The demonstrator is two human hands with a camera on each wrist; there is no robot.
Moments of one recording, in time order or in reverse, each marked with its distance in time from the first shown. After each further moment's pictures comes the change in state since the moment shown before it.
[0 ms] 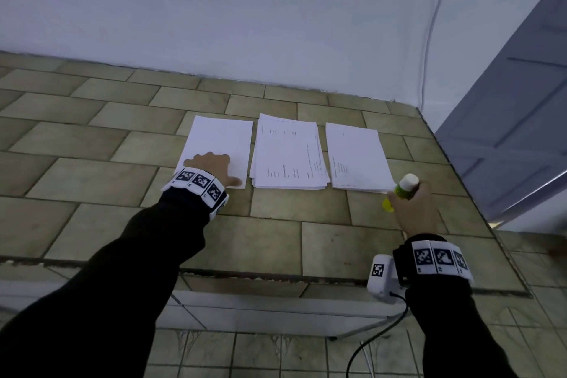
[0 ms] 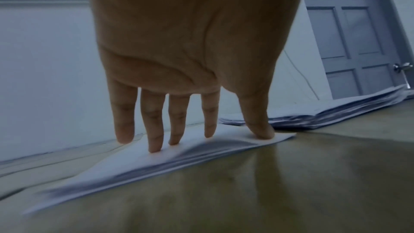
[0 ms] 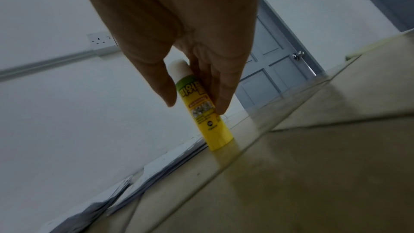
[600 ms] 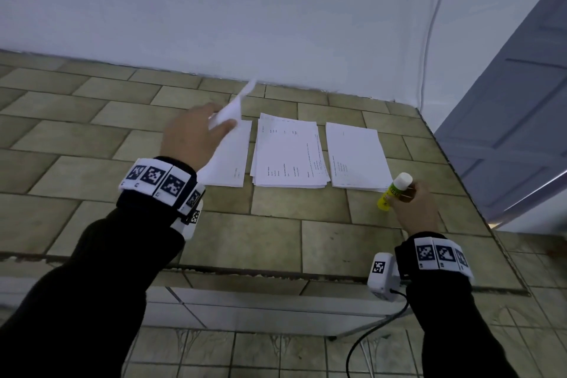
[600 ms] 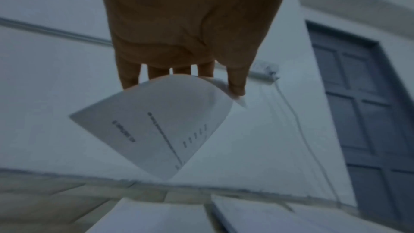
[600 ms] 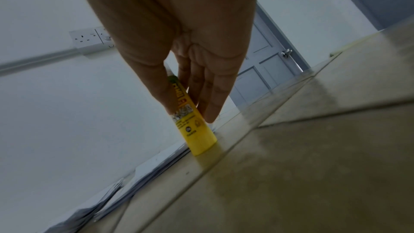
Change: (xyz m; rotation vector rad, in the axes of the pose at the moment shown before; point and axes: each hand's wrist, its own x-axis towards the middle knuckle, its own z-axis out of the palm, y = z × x) left_hand -0.049 -0.013 -0.065 -0.543 0.510 0.123; right_hand 0.000 0.005 -0.006 -0.034 -0.058 -0.010
